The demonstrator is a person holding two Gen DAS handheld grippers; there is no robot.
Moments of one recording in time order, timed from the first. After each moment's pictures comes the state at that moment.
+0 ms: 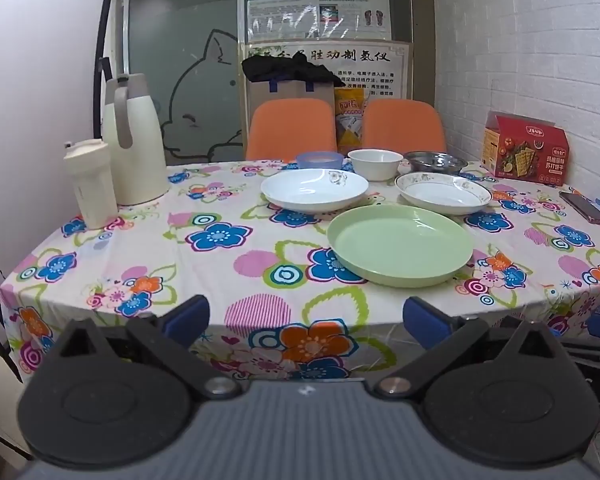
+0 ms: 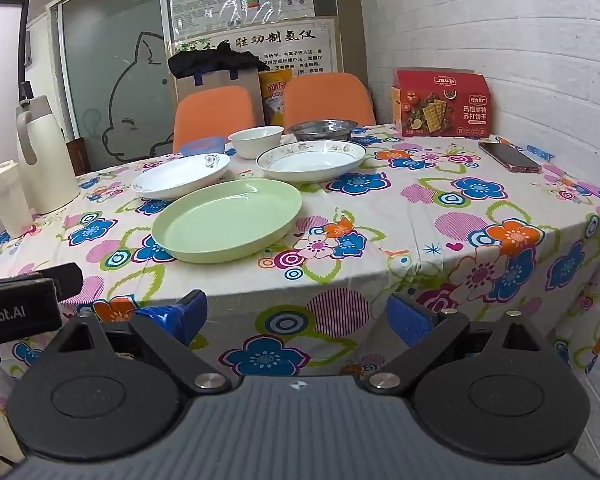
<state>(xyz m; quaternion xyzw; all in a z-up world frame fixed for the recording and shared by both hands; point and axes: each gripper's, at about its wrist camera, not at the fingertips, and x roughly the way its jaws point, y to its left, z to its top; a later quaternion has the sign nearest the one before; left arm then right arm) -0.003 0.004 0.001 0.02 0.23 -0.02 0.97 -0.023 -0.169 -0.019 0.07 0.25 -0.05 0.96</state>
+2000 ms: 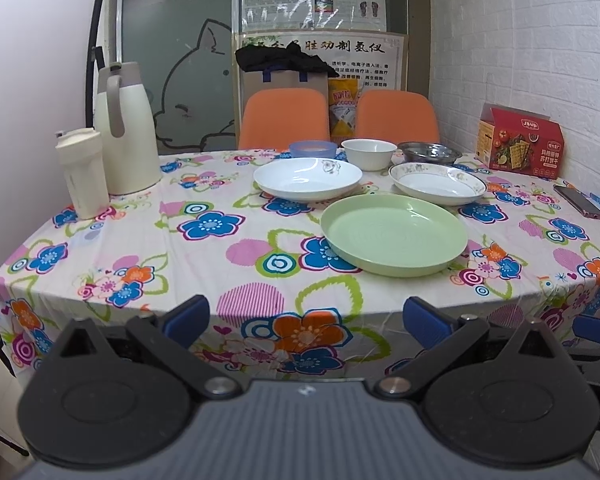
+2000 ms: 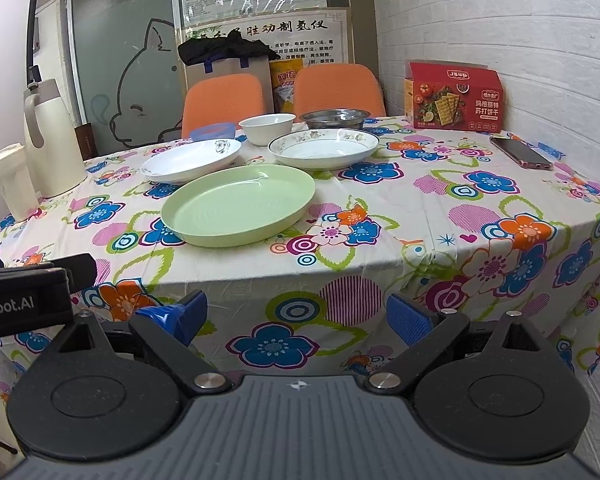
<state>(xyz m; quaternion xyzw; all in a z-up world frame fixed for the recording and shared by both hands) -0.002 0.004 -0.003 0.02 0.24 -0.03 0.97 -0.016 -0.164 -0.025 0.06 0.26 -0.04 0.96</state>
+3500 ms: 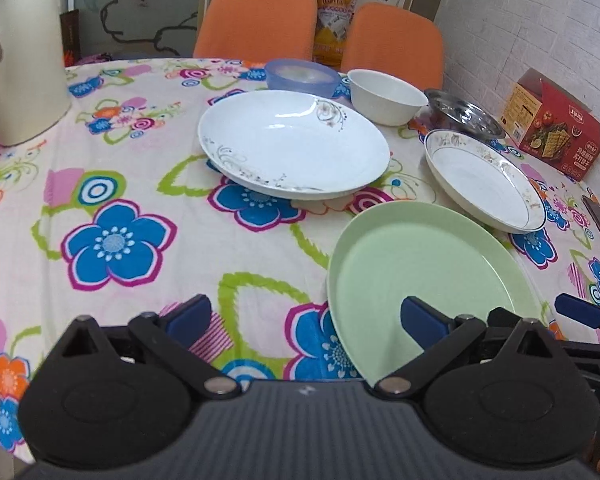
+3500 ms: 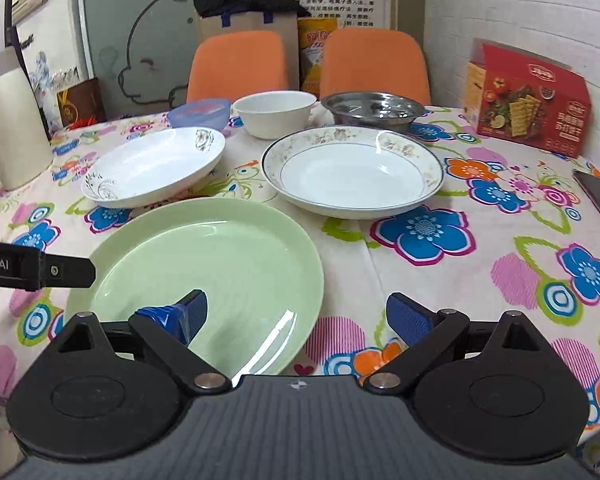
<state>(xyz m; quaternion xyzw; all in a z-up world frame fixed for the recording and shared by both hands) 0.234 0.019 -0.023 -0.05 0.41 -0.11 0.90 0.175 -0.193 -0.028 0.01 0.34 0.01 0.94</state>
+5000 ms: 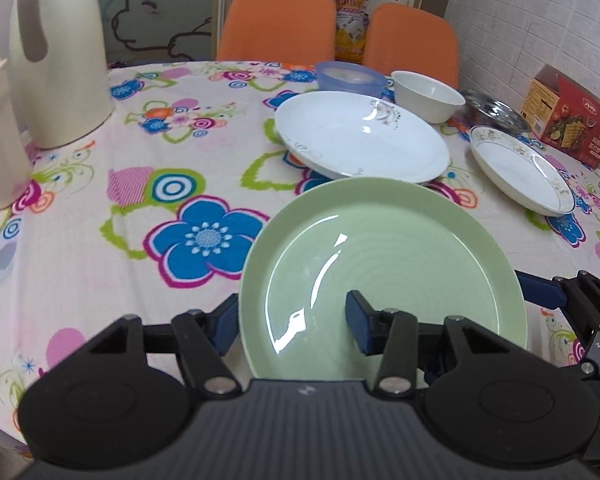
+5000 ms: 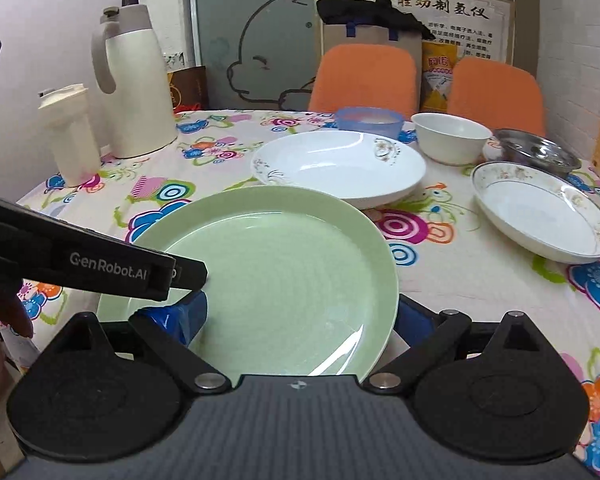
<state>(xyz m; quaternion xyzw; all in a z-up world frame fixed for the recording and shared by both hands) 0.220 0.087 -0.022 -0.03 0.41 -0.09 0.91 0.179 -0.077 -0.031 -0.02 0.30 0.16 0.94</state>
